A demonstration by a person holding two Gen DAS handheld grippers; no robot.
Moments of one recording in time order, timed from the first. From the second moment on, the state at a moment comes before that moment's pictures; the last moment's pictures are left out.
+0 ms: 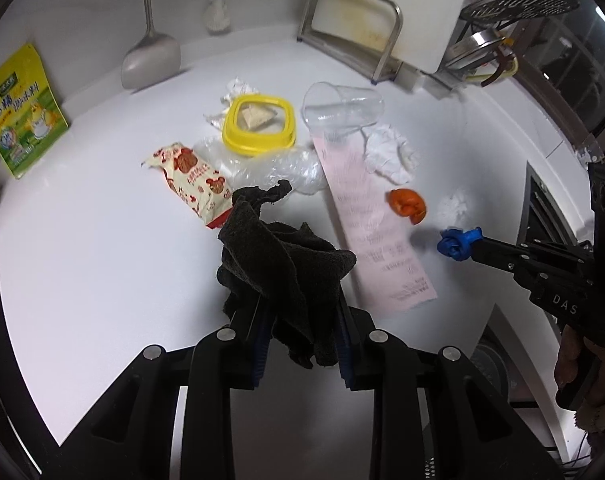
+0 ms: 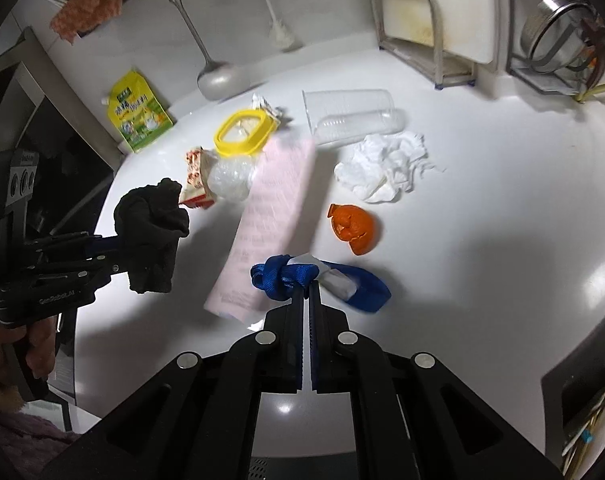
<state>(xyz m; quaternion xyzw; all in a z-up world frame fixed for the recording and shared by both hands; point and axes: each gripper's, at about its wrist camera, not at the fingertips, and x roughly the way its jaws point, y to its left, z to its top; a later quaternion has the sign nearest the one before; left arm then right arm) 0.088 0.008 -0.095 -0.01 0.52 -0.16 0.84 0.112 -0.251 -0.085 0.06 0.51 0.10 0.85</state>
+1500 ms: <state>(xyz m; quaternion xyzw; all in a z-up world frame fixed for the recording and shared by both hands) -0.081 -0.092 -0.037 0.03 0.46 -0.26 0.85 -0.118 -0.273 -0.040 0.09 0.47 0.08 0.88</state>
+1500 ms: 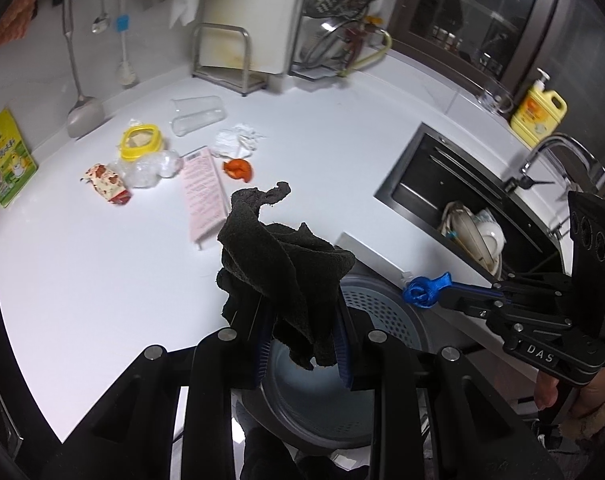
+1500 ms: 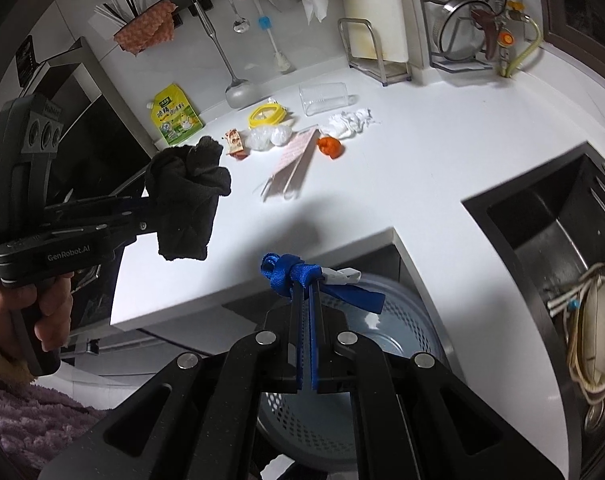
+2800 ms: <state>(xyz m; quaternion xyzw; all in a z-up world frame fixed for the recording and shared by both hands) -0.119 -0.151 -0.111 0.07 0.55 -0.33 0.76 -0.167 -0.289 -0.097 0.11 0.52 0.06 0.85</state>
